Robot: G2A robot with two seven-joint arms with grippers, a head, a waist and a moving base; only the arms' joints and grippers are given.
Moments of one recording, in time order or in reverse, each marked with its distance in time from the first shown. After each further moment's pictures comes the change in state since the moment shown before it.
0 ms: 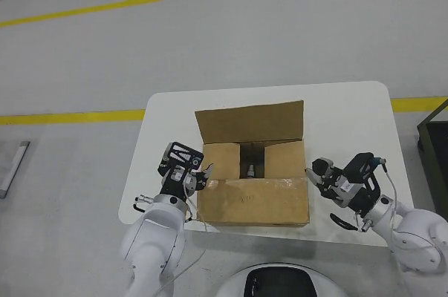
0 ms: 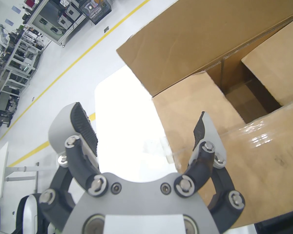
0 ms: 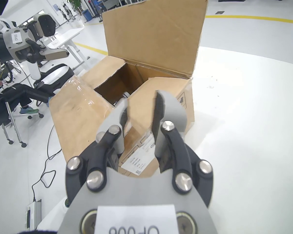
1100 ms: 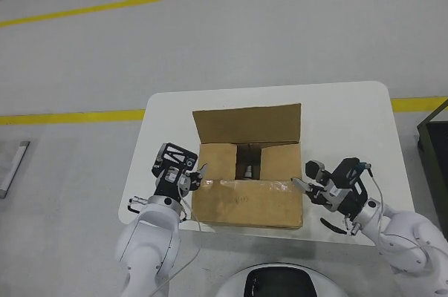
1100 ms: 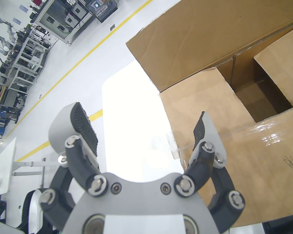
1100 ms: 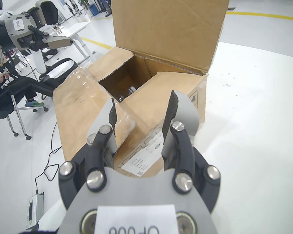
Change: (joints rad) left arm -0.004 0.024 -0.003 0.004 0.014 0.006 0.014; right arm 0.003 0.023 -0.070 0.014 -0.015 0.011 -0.064
